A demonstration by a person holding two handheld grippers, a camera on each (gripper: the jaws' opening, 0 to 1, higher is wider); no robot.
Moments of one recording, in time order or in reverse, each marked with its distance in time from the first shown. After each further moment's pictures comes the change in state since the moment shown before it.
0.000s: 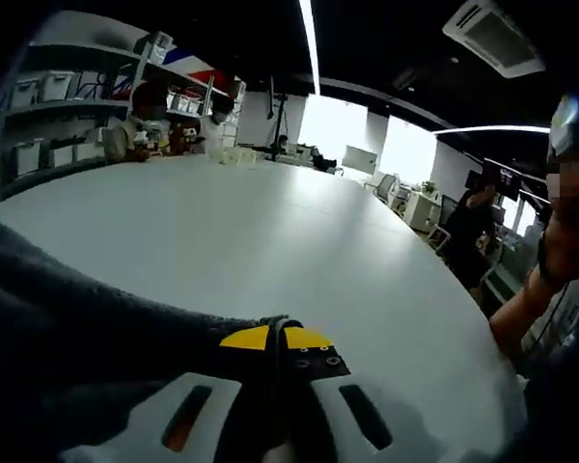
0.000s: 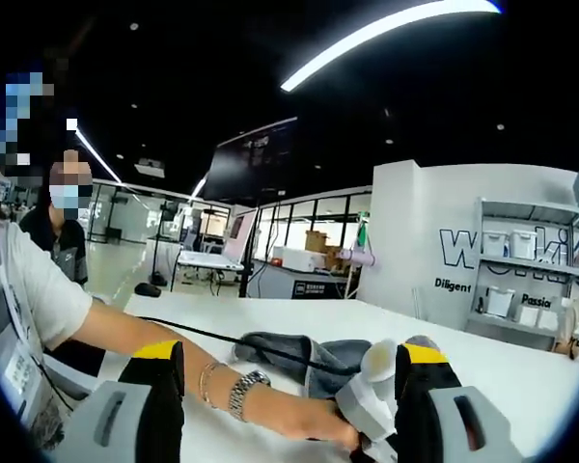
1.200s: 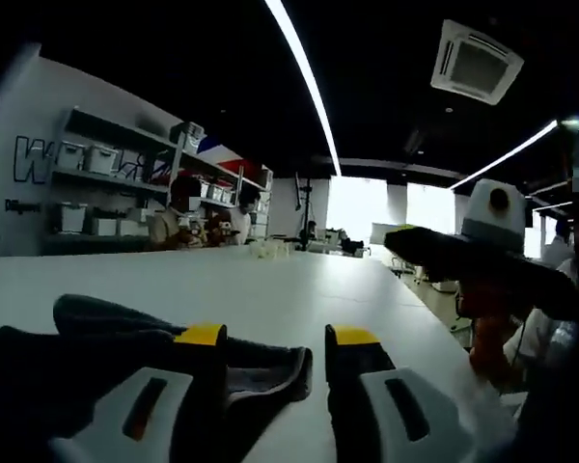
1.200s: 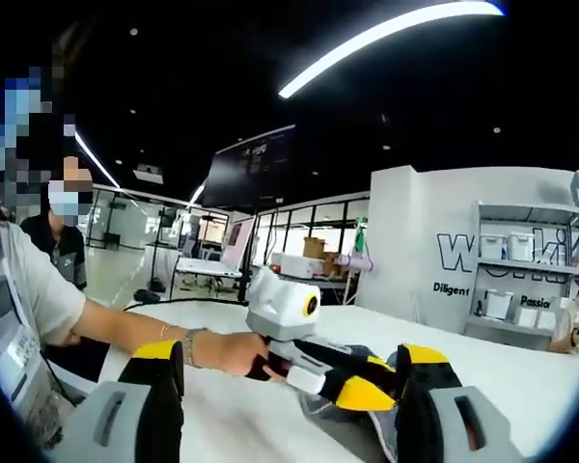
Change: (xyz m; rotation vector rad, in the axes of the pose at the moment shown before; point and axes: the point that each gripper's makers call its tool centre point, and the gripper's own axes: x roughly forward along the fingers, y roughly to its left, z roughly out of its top) left arm -0.164 0.003 0.046 -0.005 -0.399 0.176; right arm -0.006 -0.008 0.005 0.007 -0.028 -0.006
